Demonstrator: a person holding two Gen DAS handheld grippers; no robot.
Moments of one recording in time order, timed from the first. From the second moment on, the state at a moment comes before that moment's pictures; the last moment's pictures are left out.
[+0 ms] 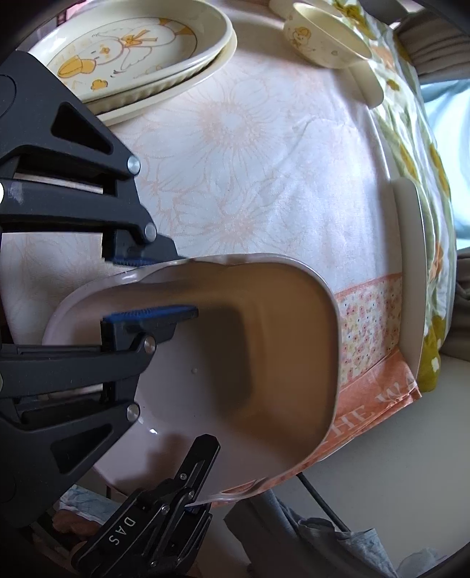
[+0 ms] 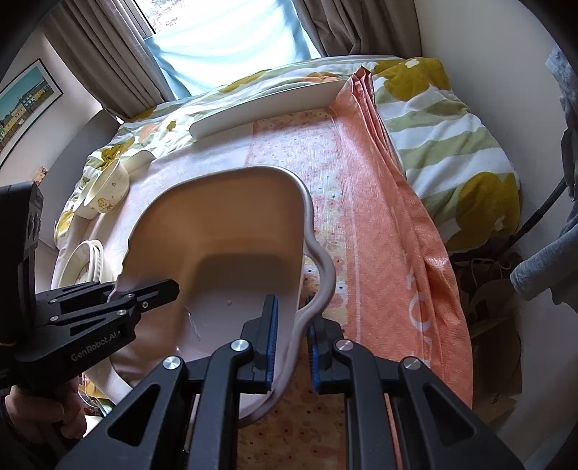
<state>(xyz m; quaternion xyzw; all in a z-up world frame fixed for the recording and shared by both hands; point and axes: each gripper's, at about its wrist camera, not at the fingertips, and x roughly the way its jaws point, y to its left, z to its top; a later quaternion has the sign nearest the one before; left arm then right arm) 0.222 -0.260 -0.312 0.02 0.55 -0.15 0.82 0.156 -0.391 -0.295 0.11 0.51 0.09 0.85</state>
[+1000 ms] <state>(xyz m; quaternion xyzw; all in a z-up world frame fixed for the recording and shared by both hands) 0.175 -0.067 -0.104 -0.09 0.40 0.03 0.91 0.168 -0.265 -0.120 -0.02 0.38 0.28 0.88</state>
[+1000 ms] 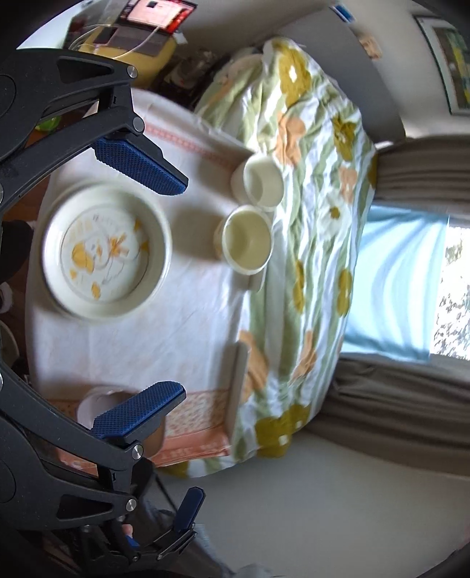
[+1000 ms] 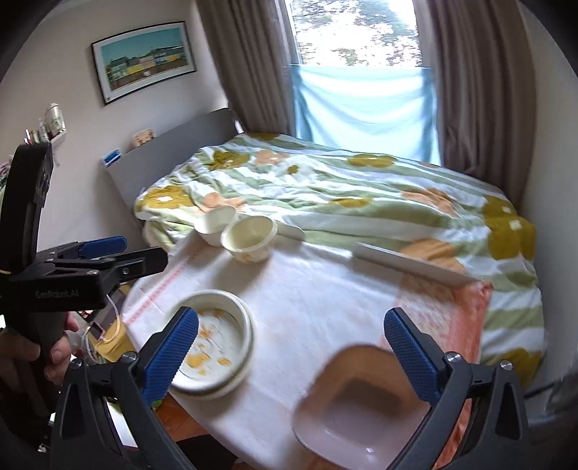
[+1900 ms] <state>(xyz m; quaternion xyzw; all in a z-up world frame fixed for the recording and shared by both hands) 0.400 0.084 -0.300 -0.20 0.59 -0.01 0.78 0.406 -0.085 -0.280 0.04 0.61 0.20 0.76</state>
